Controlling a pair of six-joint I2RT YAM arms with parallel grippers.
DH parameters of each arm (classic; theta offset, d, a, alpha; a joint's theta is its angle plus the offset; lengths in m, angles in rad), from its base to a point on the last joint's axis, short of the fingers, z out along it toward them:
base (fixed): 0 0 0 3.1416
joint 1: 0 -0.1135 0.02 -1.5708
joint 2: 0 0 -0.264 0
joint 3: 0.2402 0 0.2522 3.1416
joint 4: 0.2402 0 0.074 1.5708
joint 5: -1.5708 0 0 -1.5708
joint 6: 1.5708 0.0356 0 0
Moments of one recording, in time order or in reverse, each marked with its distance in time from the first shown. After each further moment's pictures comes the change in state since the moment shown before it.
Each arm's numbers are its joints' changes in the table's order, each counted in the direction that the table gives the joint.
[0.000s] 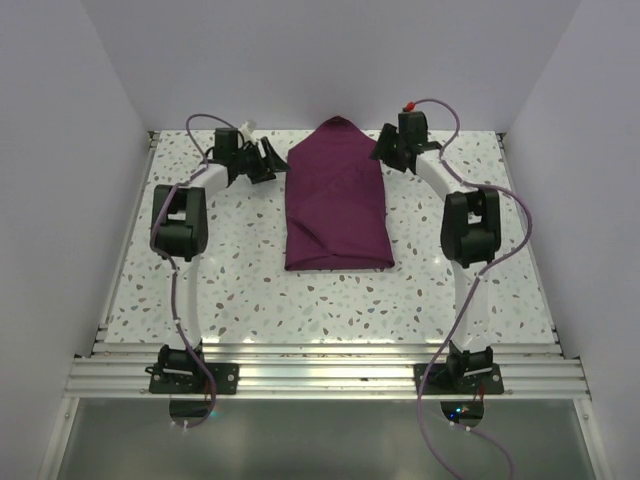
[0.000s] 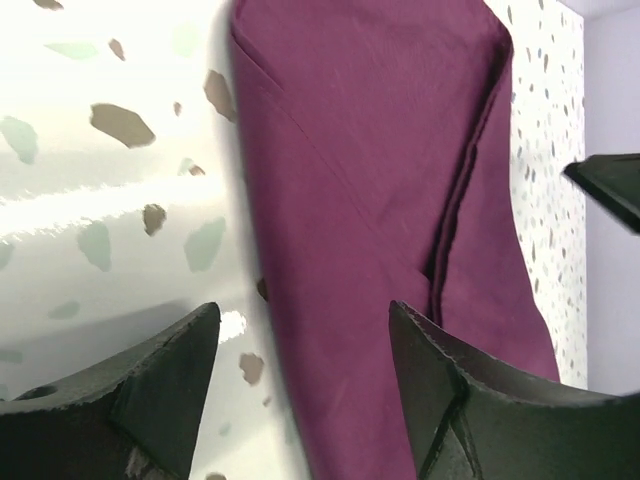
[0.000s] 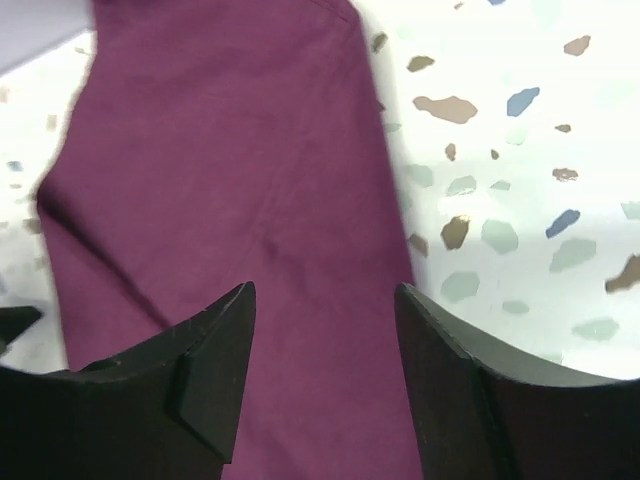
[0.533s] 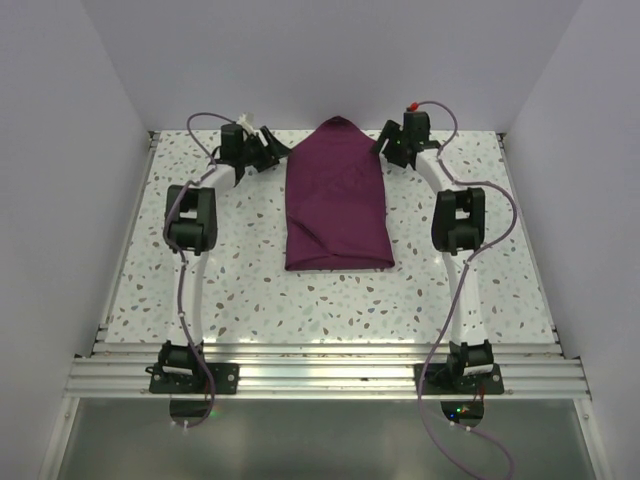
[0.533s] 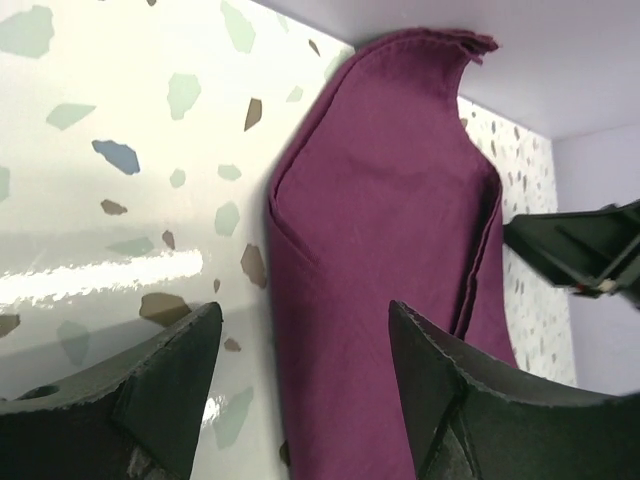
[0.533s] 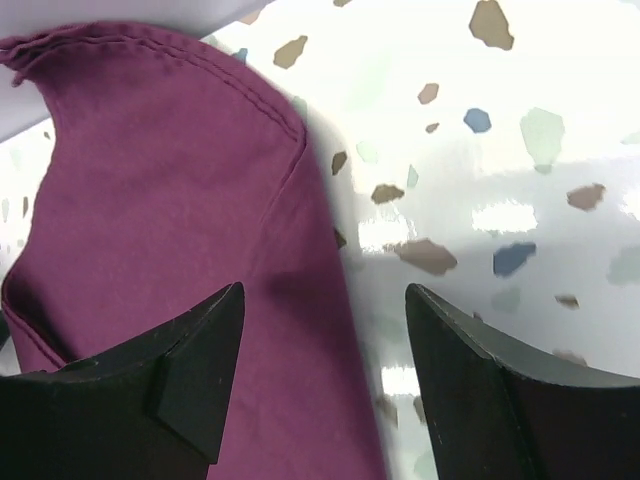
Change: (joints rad) left arm 0.008 -0.197 0.194 -0.202 0.111 -0.160; right arm 0.058 -0.351 0.383 0.018 0.095 0.022
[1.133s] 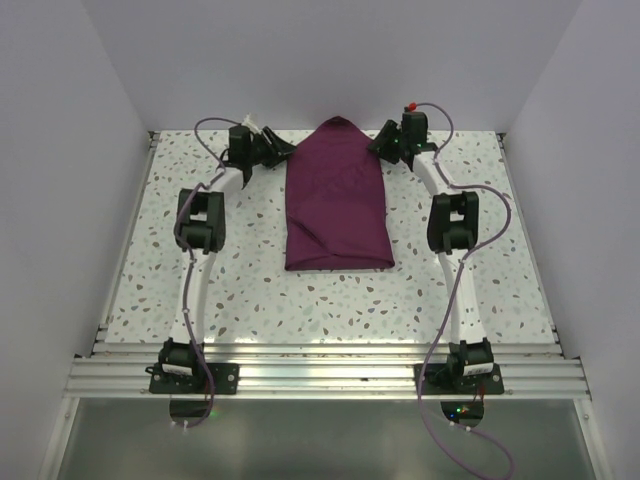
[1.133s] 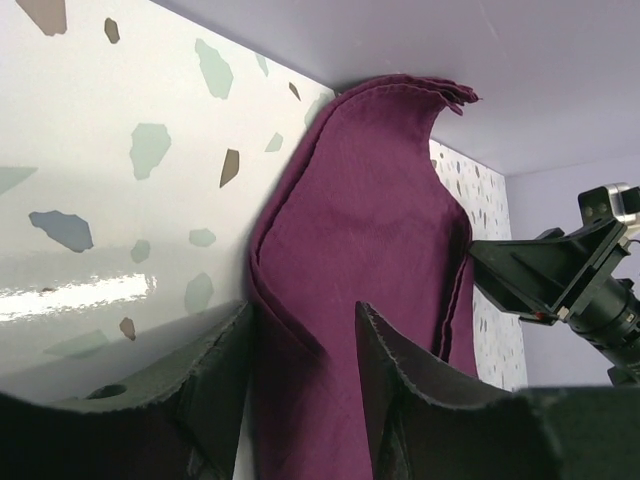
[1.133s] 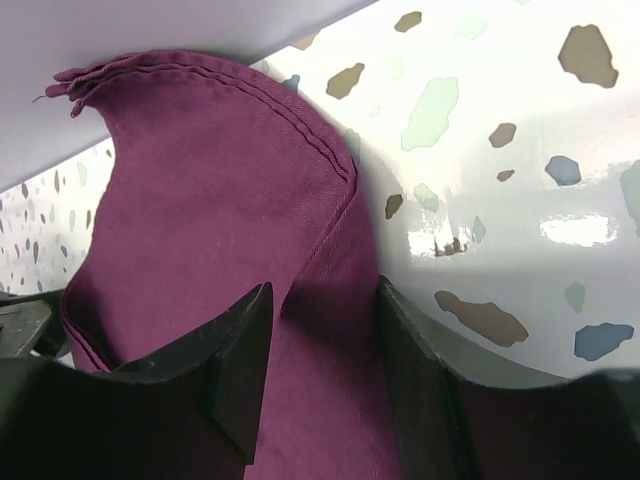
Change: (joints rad) left arm 0.021 -0.160 0.178 -0.097 -0.002 -0.167; right arm 0.004 -0.142 0.172 -0.032 0.108 0.088
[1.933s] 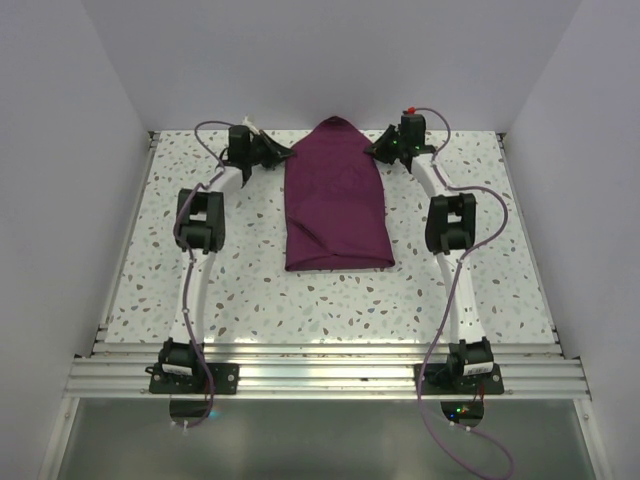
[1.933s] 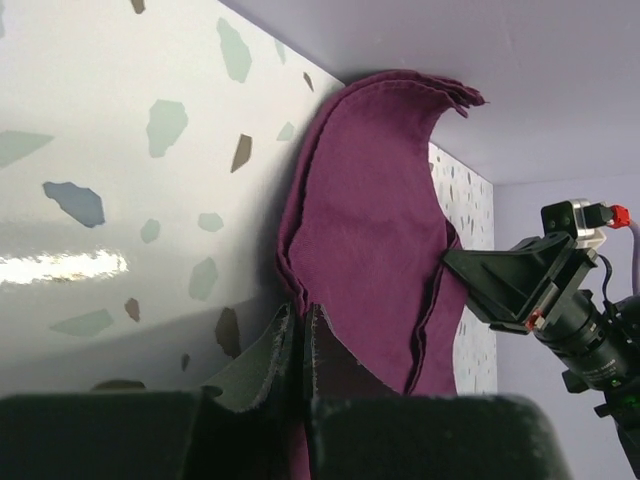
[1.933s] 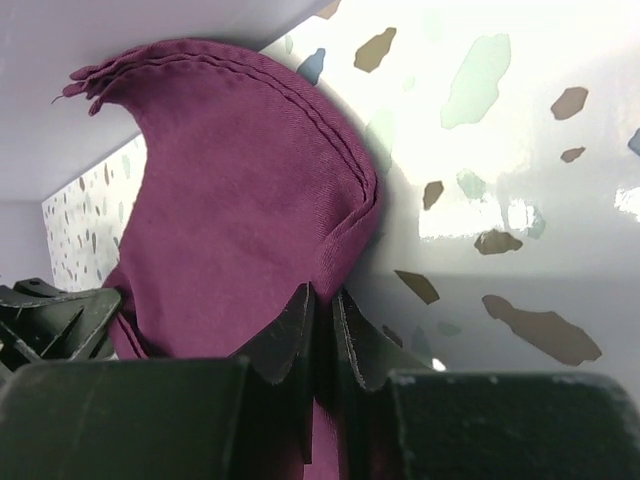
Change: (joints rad) left arm -0.001 -0.024 0.033 0.038 -0.001 -0.075; right arm 0.000 -0.057 0.056 -0.023 0.091 0.123
